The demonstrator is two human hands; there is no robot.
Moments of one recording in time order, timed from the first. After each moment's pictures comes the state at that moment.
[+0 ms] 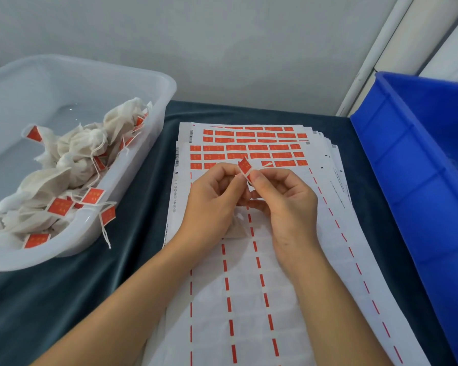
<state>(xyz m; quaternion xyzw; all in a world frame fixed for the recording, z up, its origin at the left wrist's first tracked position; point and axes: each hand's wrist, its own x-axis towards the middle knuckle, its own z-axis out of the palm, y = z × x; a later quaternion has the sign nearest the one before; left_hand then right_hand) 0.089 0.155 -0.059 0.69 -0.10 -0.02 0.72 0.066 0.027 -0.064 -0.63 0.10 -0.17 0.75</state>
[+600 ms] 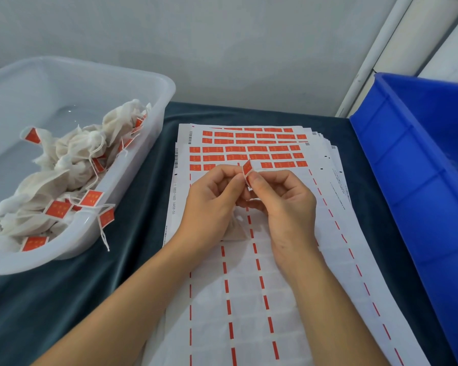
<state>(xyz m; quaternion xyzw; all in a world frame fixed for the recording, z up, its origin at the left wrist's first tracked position) 0.088 0.156 -0.057 0.67 -0.10 -0.04 0.73 0.065 0.029 -0.064 -0.65 0.12 -0.18 0.73</state>
